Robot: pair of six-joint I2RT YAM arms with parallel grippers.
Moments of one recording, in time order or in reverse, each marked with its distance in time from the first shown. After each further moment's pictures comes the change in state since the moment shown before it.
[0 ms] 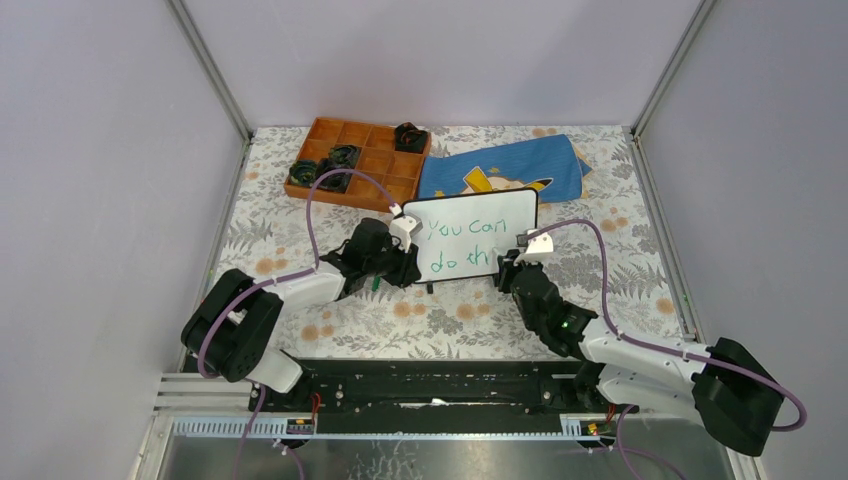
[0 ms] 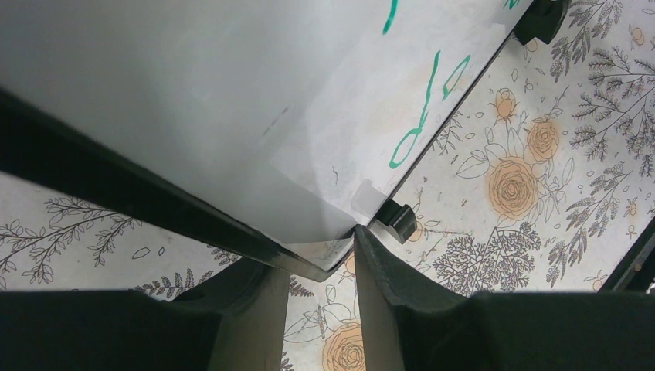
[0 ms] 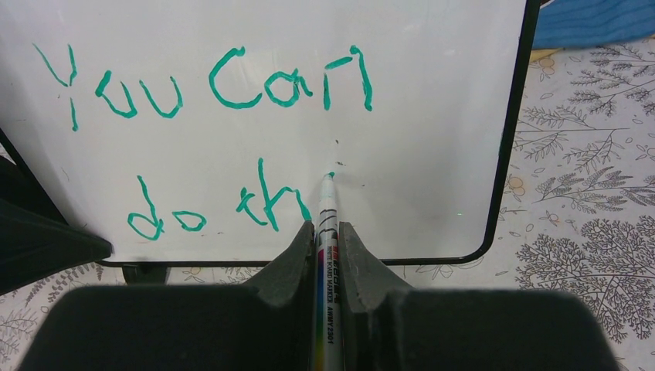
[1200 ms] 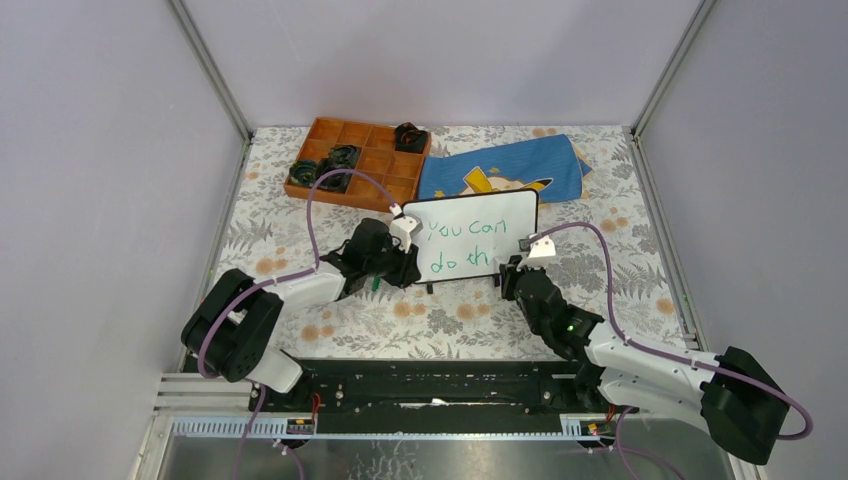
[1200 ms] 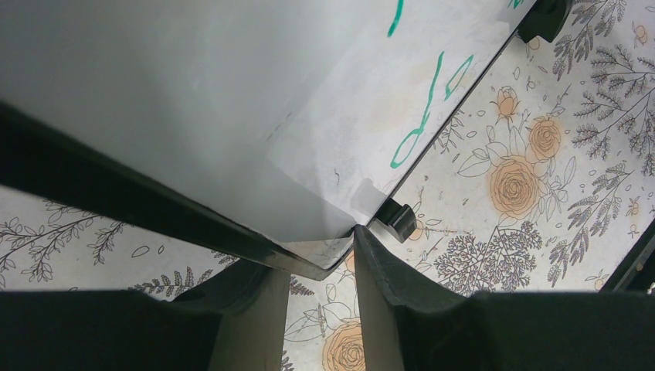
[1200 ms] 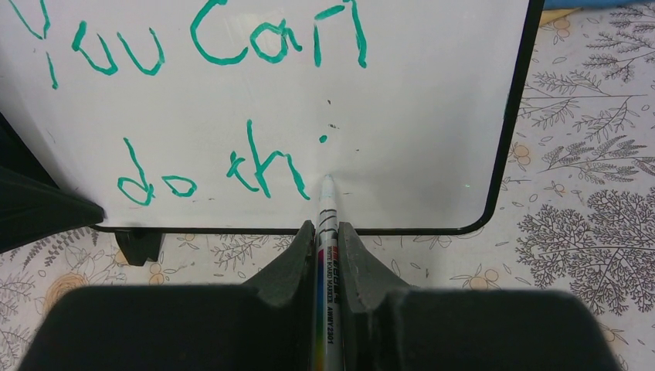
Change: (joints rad) left arm -0.002 0.000 0.000 -0.003 -0.003 0.000; right arm -0.006 -0.069 -0.021 -0.112 -0.054 0.042
